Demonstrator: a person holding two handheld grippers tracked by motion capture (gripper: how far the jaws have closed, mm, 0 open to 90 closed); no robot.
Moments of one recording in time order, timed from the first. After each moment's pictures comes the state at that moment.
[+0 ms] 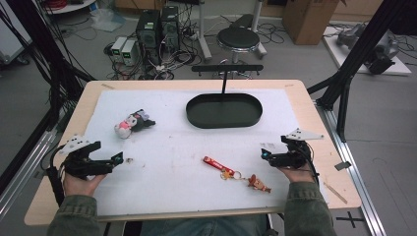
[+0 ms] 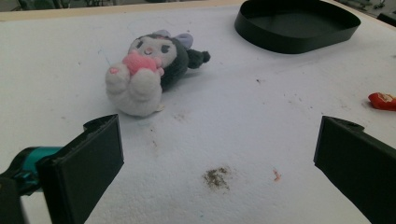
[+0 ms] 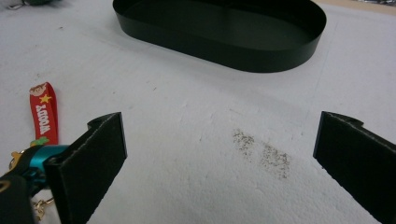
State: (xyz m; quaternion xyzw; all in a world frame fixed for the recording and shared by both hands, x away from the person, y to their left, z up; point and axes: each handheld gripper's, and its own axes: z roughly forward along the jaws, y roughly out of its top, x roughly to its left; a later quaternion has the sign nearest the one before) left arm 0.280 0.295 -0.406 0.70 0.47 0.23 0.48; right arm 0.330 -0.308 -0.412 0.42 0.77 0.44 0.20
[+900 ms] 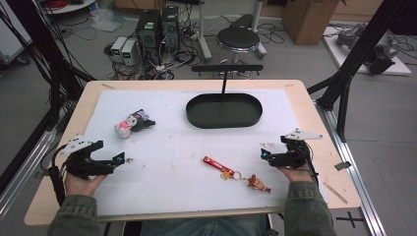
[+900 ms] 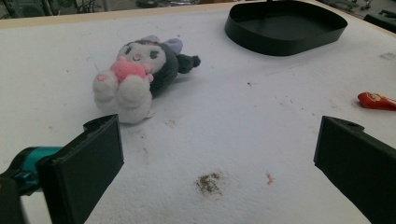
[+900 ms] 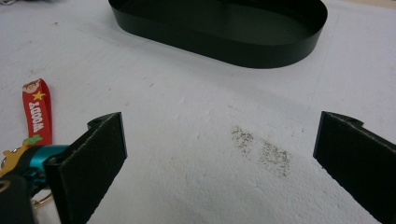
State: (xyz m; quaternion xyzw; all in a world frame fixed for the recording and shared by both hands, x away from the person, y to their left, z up) left arm 0.282 0.292 -0.407 0.71 0.46 0.22 0.49; right arm 0.333 -0.307 -0.415 0.42 0.77 0.43 0.20
